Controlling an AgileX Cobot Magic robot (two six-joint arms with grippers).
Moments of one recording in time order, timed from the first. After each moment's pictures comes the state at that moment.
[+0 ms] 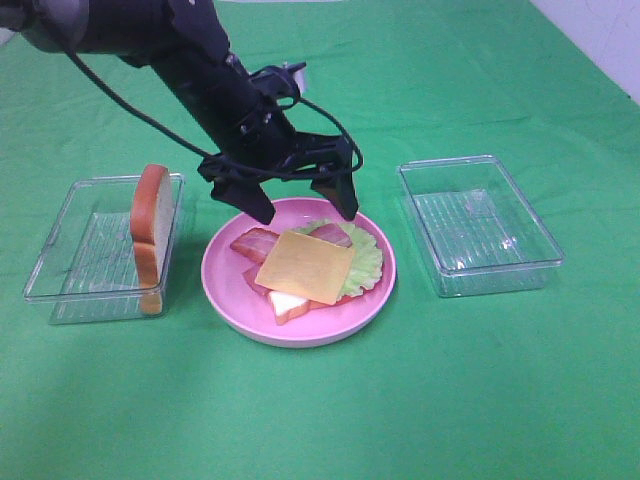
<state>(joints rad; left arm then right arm) -0.49 2.19 -1.73 -0.51 0.90 0.11 0.08 0.00 -0.46 -0.05 1.11 0.03</state>
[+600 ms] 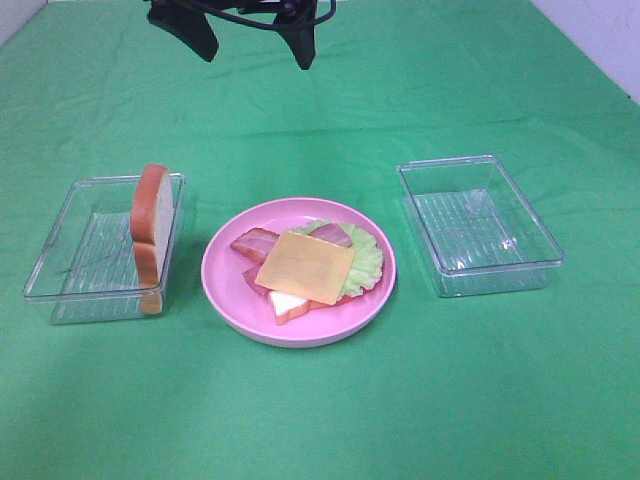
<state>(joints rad) -0.49 2.16 -2.22 -0.08 1.21 -0.13 0.08 0.00 -0.46 -0.05 1.11 0.03</state>
